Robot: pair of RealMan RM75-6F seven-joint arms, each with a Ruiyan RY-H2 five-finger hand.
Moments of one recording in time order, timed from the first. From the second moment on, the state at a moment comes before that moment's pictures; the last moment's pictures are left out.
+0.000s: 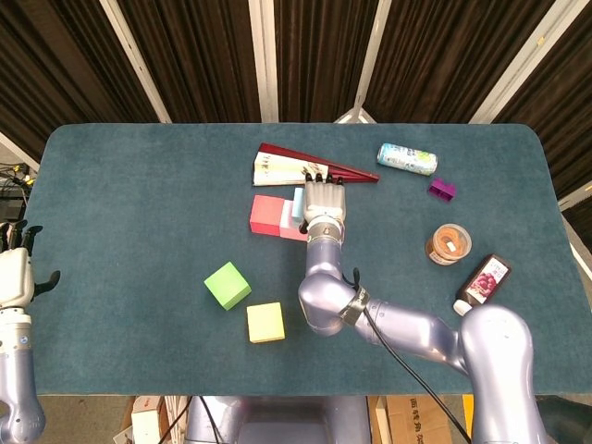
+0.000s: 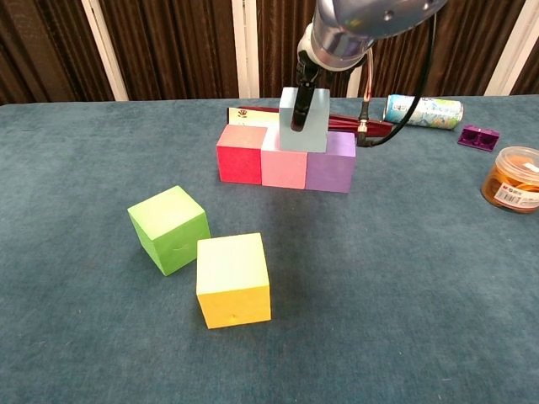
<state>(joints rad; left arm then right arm) -0.28 -1.34 -0.24 -1.48 1.01 1.36 0.36 1.38 -1.72 0.70 -1.26 0.25 1.17 -1.26</state>
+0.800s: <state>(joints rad) -0.28 -1.34 -0.24 -1.47 1.03 1.36 0.33 1.17 -1.51 0.76 -1.66 -0.05 1.16 -0.93</state>
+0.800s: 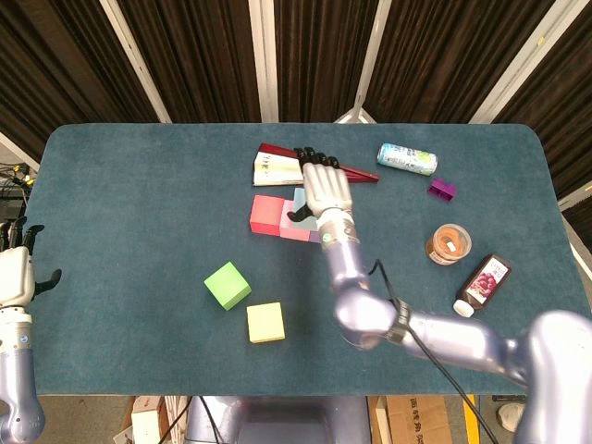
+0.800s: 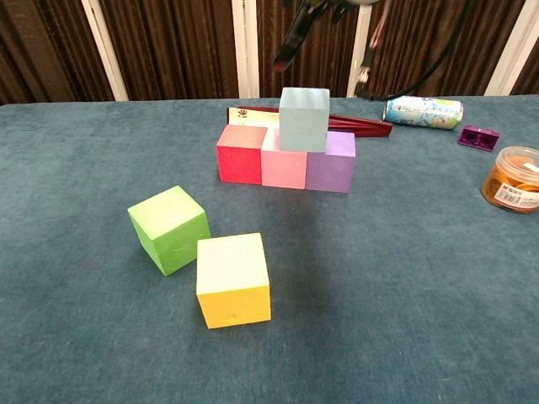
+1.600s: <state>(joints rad) -0.27 -1.20 -0.16 -1.58 1.28 1.29 0.01 0.39 -1.12 0.20 -2.04 -1.10 1.42 -0.33</state>
